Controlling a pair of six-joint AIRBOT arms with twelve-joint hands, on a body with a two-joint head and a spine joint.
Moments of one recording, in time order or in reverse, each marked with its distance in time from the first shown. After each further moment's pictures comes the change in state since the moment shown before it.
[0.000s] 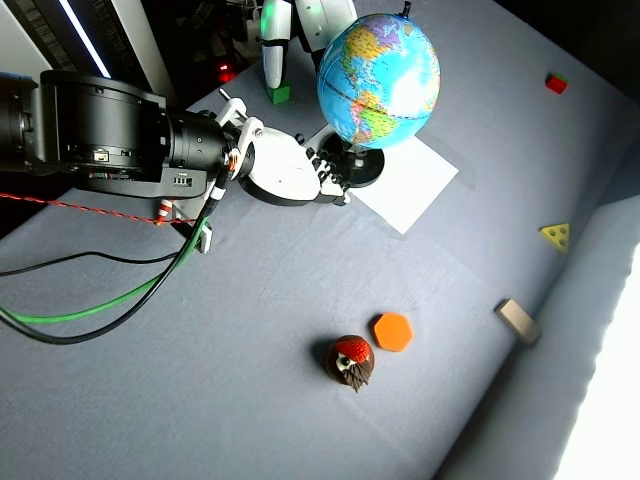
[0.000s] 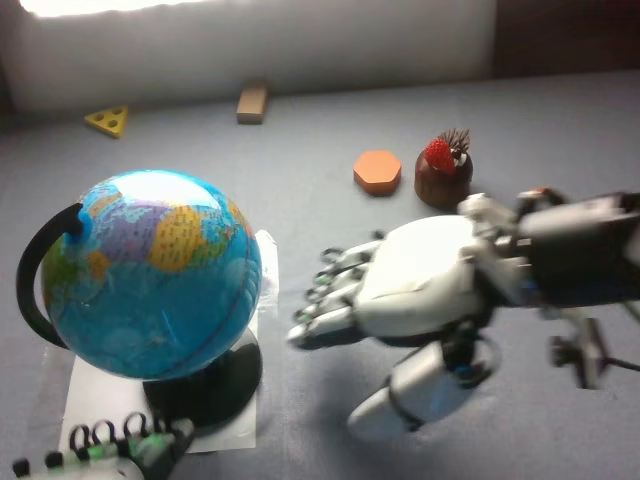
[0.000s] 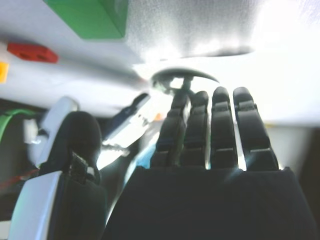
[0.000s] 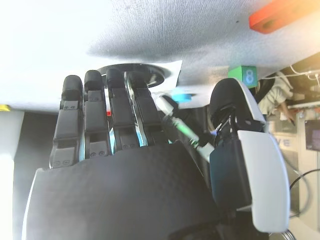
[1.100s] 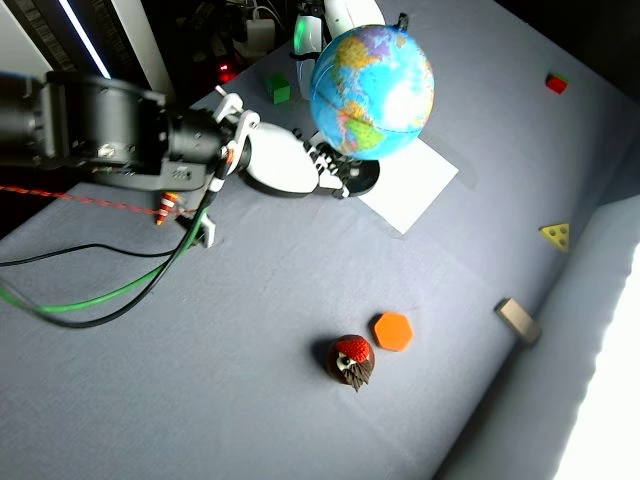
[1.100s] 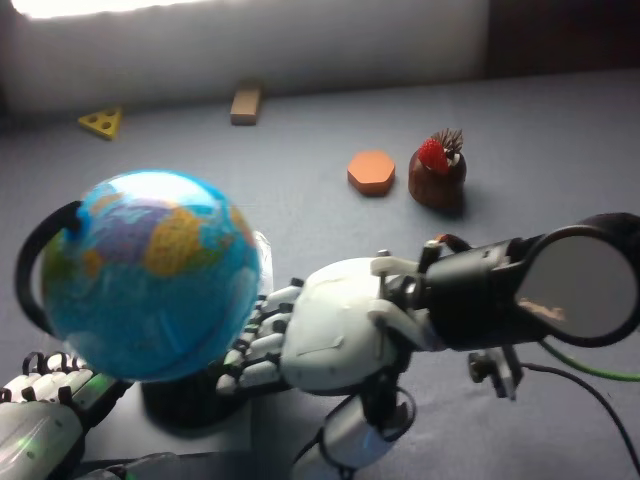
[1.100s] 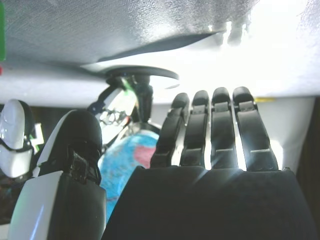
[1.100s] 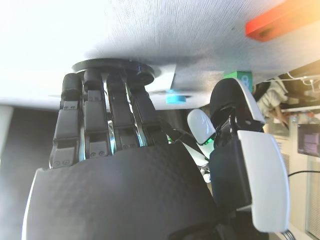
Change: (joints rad) left arm 0.270 -0.085 0.279 0.495 -0.127 -0.319; right arm -0.031 -0.216 0.096 0.001 -0.005 -0.158
